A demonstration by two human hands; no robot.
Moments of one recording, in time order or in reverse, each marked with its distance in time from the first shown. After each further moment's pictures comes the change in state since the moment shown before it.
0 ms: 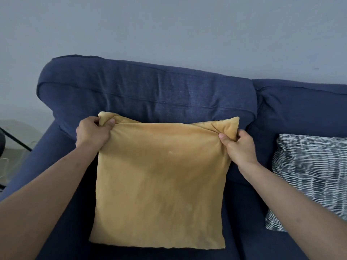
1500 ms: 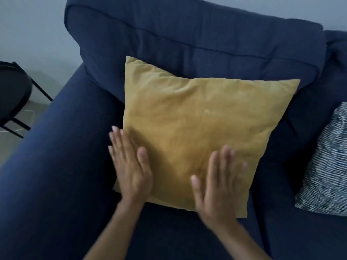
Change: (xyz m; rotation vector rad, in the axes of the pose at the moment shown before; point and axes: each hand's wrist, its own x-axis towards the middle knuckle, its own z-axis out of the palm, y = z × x) left_hand -0.177 -0.182 0.074 0.005 0.215 0.399; right_hand -0.199 0.166 0.108 -0.662 0.084 -0.906
